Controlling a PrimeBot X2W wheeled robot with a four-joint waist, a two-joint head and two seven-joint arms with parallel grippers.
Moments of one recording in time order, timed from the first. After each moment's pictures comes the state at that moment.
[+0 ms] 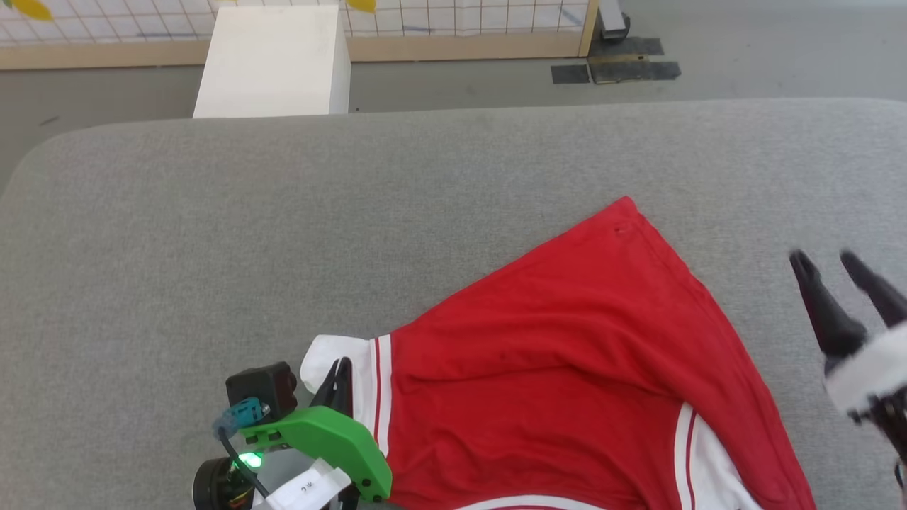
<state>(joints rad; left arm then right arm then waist) 0.00 0.20 -0.39 -0.11 -0.52 0.37 0.16 -0.07 -0.30 -0.15 -0.14 0.54 0.13 0.36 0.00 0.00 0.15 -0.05</state>
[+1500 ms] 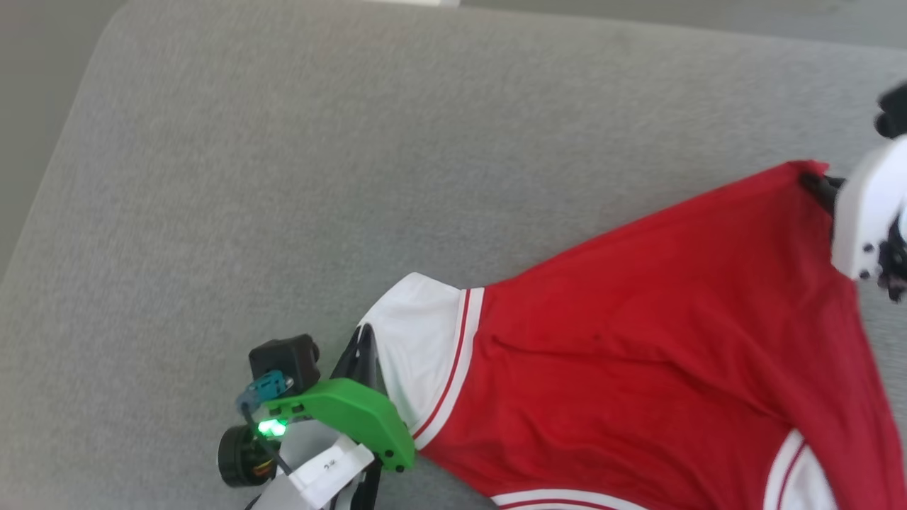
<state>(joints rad) -0.10 0.15 -0.43 -0.05 -0.53 0.36 0.10 -0.63 -0.53 0.17 0.30 0.55 0.13 0.73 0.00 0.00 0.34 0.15</state>
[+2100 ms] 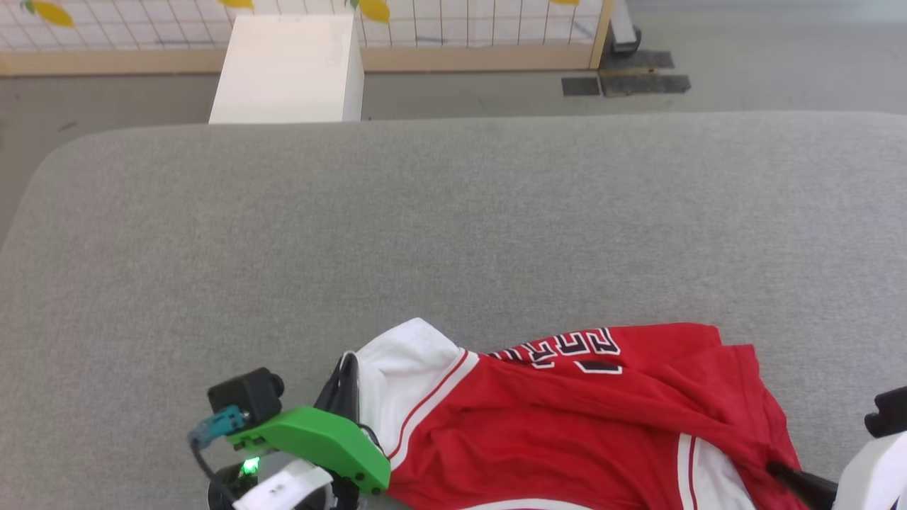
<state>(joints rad) 0.00 0.15 -0.35 -0.09 -0.68 0.31 0.07 0.19 -0.30 -0.18 -0.13 0.72 0.13 0.88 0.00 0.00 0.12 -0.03</state>
